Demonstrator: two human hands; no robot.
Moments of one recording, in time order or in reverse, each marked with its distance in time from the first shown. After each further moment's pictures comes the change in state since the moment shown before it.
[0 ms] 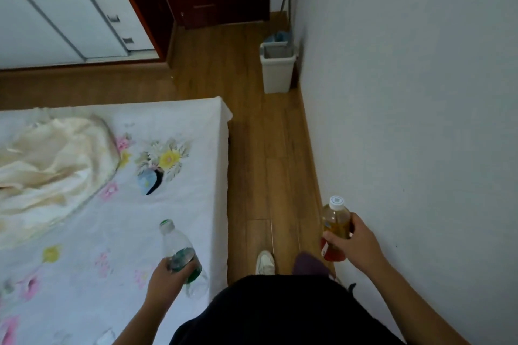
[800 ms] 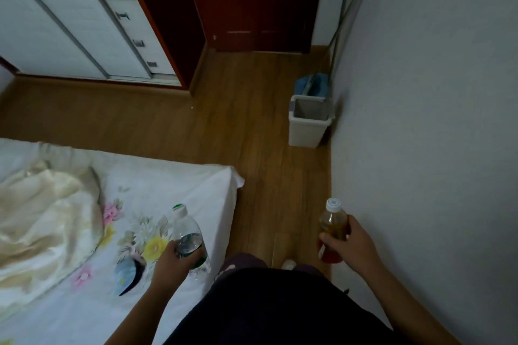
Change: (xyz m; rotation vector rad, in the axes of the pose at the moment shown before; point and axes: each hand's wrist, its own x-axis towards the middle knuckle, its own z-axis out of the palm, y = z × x) left_hand 0.283 0.350 0.005 -0.065 0.075 0.040; right_hand 0.413 -0.272 -0.053 -0.057 -0.157 -0.094
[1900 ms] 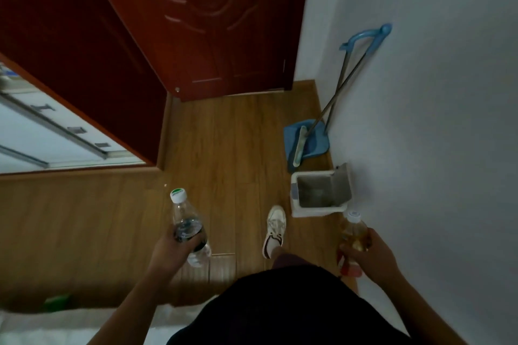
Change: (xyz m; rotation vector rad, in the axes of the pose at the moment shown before) left_hand 0.478 0.425 -0.061 0.029 -0.185 0.161; right_hand 0.440 -0.259 -0.046 -0.003 0.173 0.271
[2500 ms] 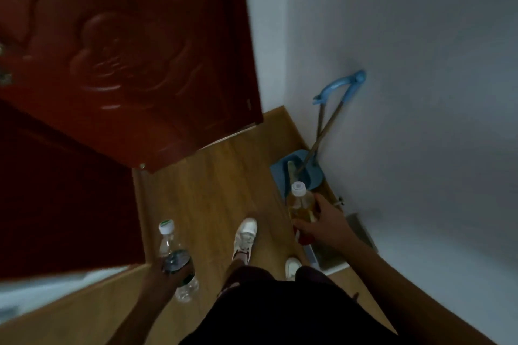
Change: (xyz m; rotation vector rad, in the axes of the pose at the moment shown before) left_hand 0.247 0.221 -0.050 0.251 -0.130 0.082; right_hand 0.199 -0.274 0.005 0.153 -0.019 -0.167
